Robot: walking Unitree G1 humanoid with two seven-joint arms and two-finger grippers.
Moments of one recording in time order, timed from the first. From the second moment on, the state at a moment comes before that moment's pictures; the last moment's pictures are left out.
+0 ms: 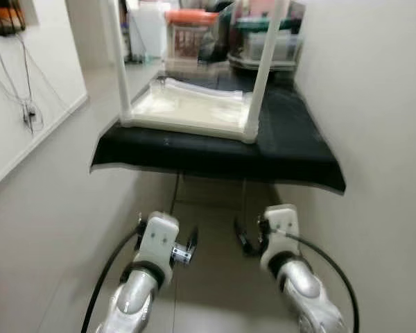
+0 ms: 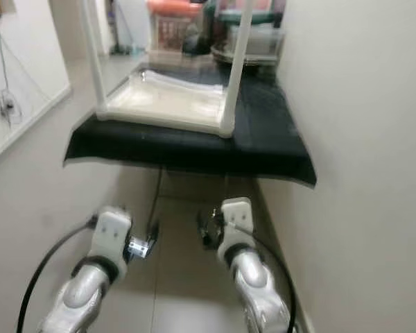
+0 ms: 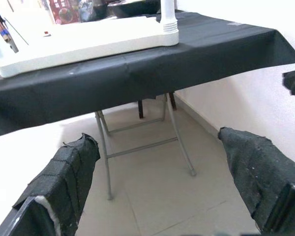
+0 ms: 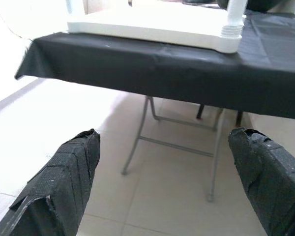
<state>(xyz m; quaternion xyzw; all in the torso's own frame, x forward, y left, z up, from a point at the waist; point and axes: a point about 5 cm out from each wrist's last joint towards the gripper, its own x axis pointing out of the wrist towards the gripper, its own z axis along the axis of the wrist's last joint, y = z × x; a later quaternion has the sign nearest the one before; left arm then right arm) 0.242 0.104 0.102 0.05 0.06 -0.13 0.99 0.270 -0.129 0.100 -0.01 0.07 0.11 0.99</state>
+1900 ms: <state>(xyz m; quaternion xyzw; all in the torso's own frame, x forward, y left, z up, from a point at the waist) 0.243 0.102 0.117 0.06 0.01 -0.10 0.99 0.266 -0.145 0.098 -0.02 0.07 0.09 0.99</state>
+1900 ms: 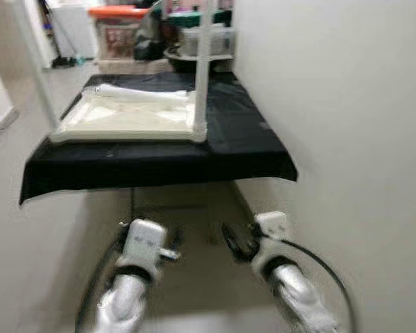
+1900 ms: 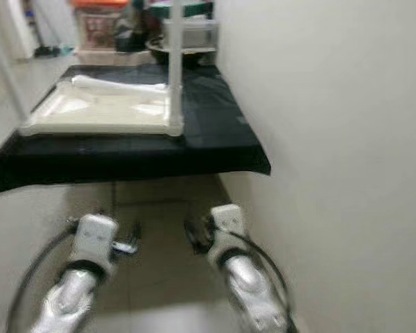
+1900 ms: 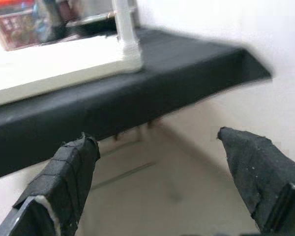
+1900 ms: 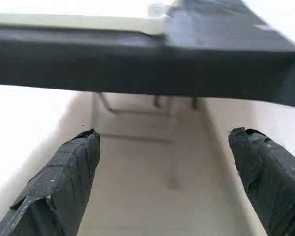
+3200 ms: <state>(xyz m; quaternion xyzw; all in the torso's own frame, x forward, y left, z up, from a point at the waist) 0.240 0.123 0.109 0.08 0.03 -0.07 0.99 0.272 -0.124 0.109 0.03 0.05 0.08 0.99</state>
